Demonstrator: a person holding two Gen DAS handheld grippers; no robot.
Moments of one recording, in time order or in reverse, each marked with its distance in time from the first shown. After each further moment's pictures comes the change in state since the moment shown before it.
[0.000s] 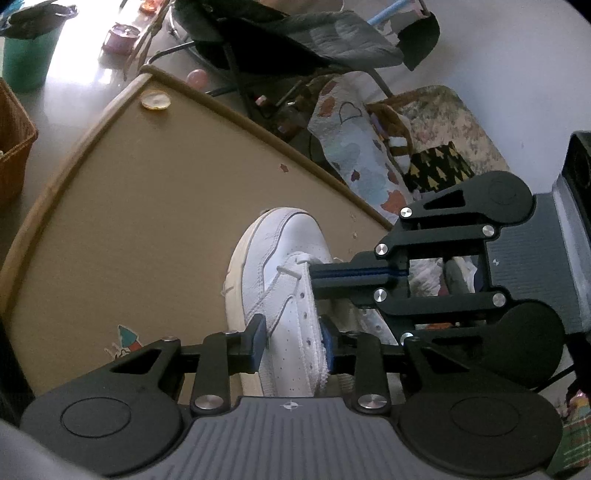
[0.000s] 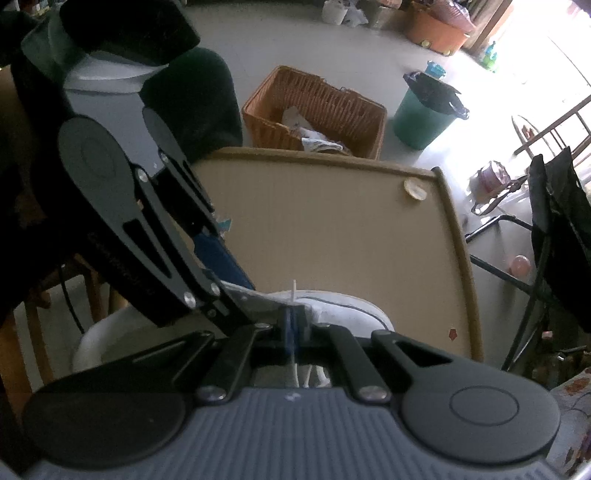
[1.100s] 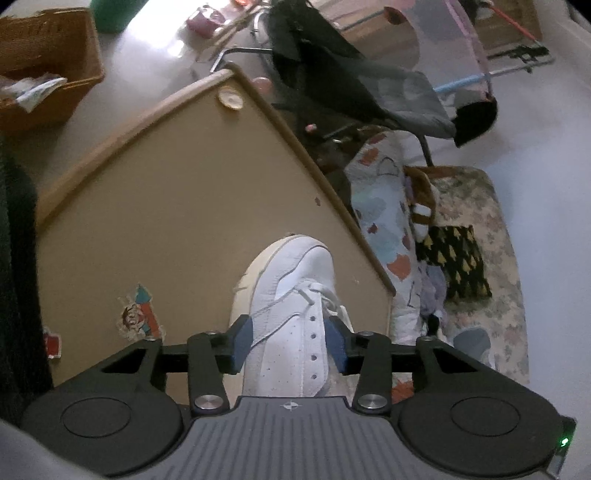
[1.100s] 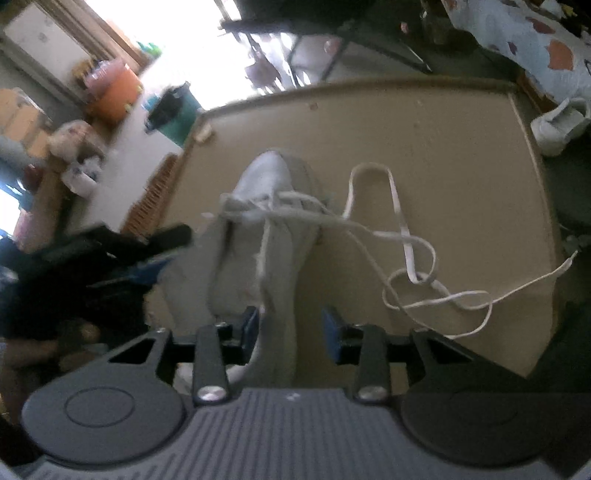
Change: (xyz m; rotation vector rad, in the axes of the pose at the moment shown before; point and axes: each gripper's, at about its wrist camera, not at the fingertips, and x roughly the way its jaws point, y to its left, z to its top) left arm -0.012 -0.004 -0.034 -0.336 -0.119 0.005; right arm -0.034 0.024 -0.123 1.382 -0.134 -0.006
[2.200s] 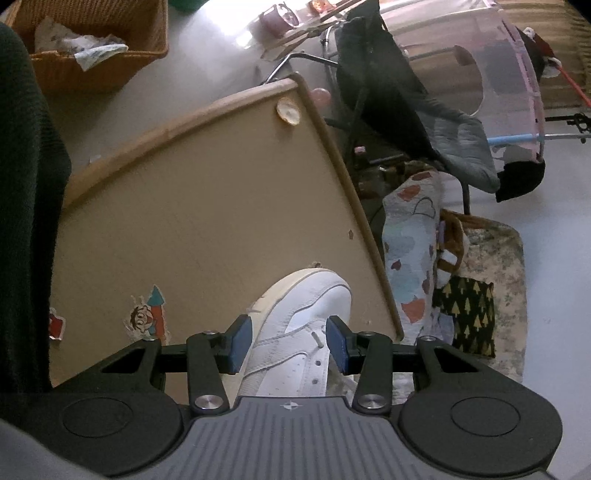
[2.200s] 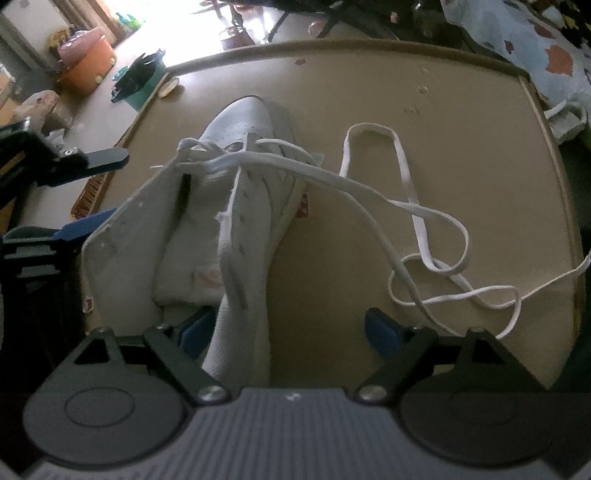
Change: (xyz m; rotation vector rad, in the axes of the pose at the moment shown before) left arm -0.004 -0.004 0.023 -0.229 -0.031 0.082; right arm 0.042 0.001 -0.024 -0.047 0.039 -0.132
